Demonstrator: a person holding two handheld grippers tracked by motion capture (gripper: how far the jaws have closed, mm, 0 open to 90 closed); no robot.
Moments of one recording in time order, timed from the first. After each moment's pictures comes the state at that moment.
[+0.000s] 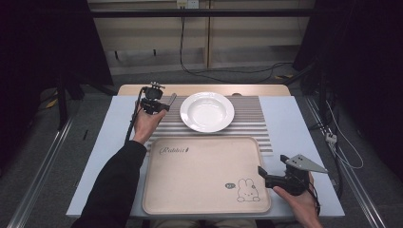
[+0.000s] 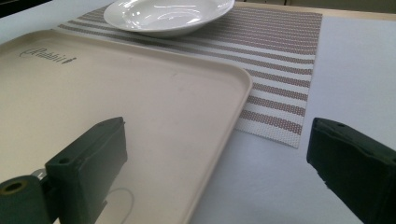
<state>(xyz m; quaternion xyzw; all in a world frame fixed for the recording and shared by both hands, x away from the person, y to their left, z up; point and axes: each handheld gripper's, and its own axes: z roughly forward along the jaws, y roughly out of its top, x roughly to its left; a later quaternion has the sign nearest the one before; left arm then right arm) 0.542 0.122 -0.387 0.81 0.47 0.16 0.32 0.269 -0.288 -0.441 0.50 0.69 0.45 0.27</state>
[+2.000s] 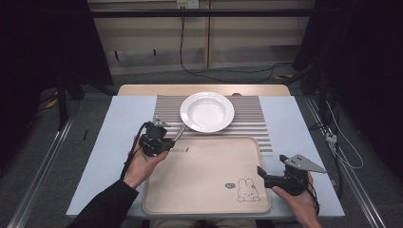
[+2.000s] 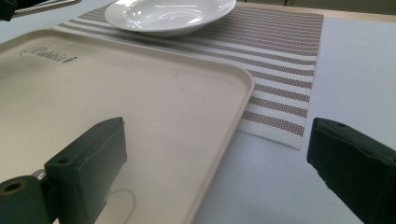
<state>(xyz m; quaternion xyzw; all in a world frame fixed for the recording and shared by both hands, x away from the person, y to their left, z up) 0.400 0.113 -0.390 0.85 0.41 0.12 0.32 0.270 -0.286 -0.441 0.50 0.70 0.44 0.27</state>
